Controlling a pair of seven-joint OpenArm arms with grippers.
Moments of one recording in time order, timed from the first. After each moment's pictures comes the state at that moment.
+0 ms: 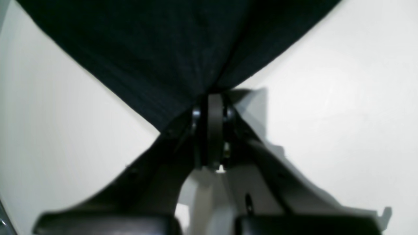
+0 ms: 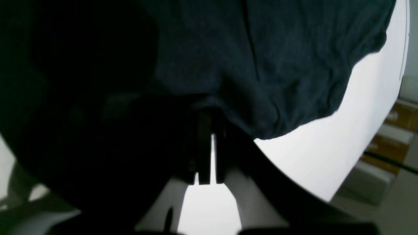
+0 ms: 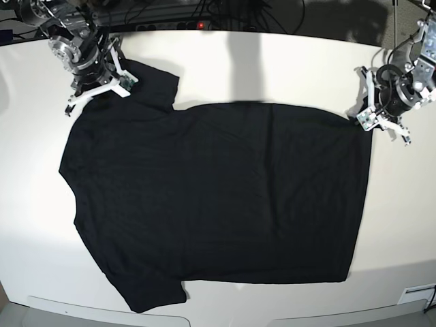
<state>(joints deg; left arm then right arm) 10.4 -37.1 11.3 79.6 9.9 -36.5 6.5 -23.1 43.1 -23.9 100.7 -21.4 9.9 -38.6</state>
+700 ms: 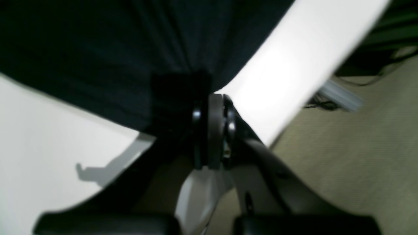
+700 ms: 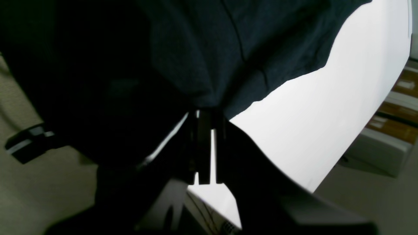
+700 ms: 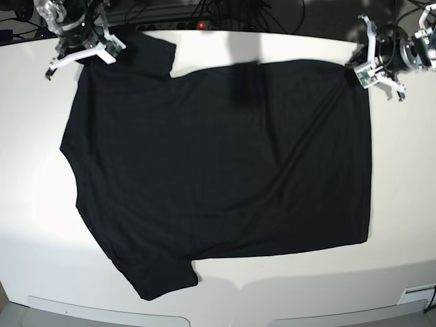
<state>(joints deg) 26.9 -45.7 9.9 97.0 -11.9 -36.1 20.0 -47.2 45.8 -11.7 119.4 -21.0 2.6 -44.3</state>
